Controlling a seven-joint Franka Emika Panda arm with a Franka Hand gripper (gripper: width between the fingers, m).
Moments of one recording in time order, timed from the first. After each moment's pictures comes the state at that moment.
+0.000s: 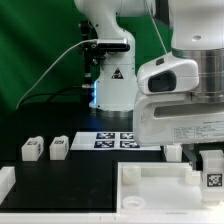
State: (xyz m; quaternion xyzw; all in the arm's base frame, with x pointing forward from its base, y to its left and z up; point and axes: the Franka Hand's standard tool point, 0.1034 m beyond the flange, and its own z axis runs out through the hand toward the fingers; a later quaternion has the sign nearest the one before) arm 0.642 0.110 0.090 -1.00 0.06 0.05 0.06
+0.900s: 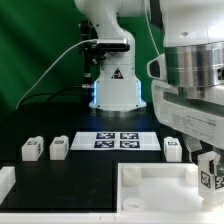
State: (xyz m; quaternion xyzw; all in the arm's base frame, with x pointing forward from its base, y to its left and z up) arm 0.636 0.104 0.088 -0.81 0.58 0.03 0.06
